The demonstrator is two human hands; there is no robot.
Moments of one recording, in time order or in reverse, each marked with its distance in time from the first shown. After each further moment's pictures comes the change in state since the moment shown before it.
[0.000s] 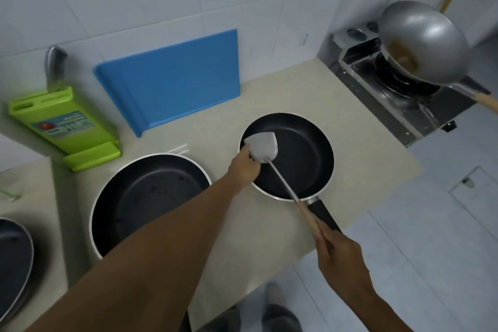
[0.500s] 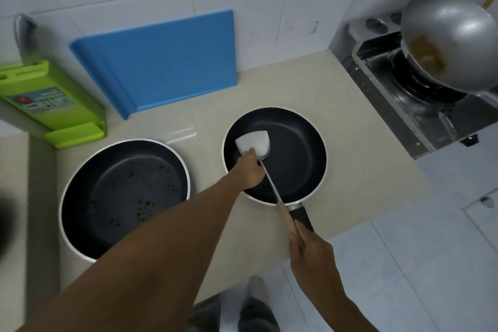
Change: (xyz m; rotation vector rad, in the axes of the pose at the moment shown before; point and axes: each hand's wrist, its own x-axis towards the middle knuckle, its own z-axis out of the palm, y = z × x) left_hand 0.034 0.015 0.063 0.292 -0.058 -0.107; right_hand 0.037 0.044 0.013 0.072 -0.239 0.097
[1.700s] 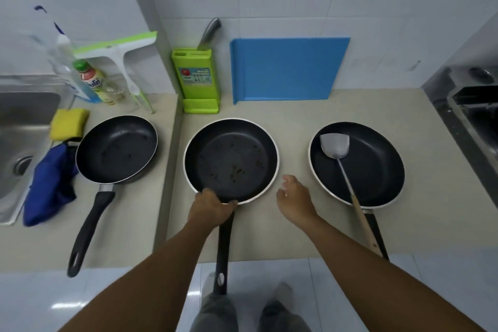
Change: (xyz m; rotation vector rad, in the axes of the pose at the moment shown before) left_hand -0.229 -0.224 -0.051 -0.144 0.463 -0.422; right_hand 0.017 -0.165 0.093 0.046 -0.352 -0.150
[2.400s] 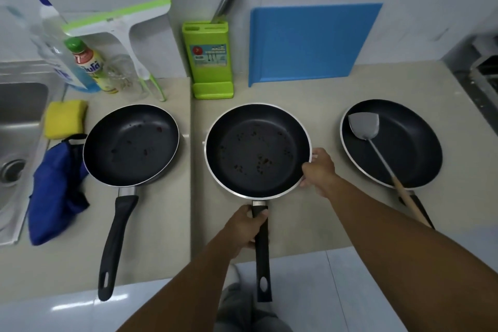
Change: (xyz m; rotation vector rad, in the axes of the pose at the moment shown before) left_hand 0.017 -0.065 0.018 -0.646 -0.564 -0.150; right_hand 0.060 -0.039 0.049 0.373 0.169 0.348
